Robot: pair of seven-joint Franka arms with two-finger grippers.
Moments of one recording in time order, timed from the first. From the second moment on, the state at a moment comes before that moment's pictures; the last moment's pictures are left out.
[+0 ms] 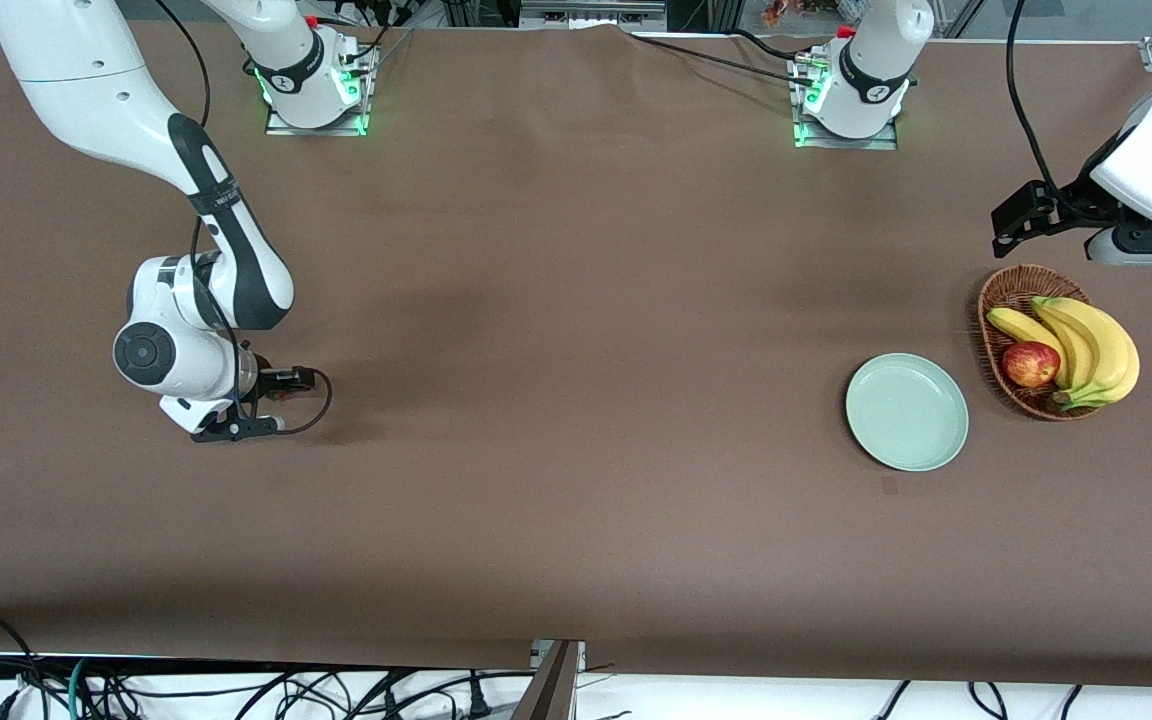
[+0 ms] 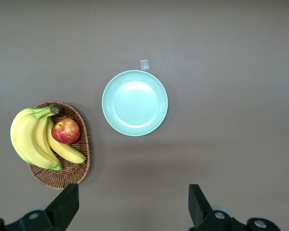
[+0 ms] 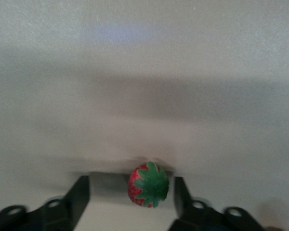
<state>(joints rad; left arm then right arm) -0.05 -0.04 -0.03 -1.67 0.04 1.63 -0.06 0.06 0.60 0.01 -1.88 -0.04 2.32 -0.03</state>
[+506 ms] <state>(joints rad) -0.05 -0.04 -0.03 -1.67 0.04 1.63 -0.06 0.06 0.60 0.00 -1.88 -0.04 2.32 -0.03</state>
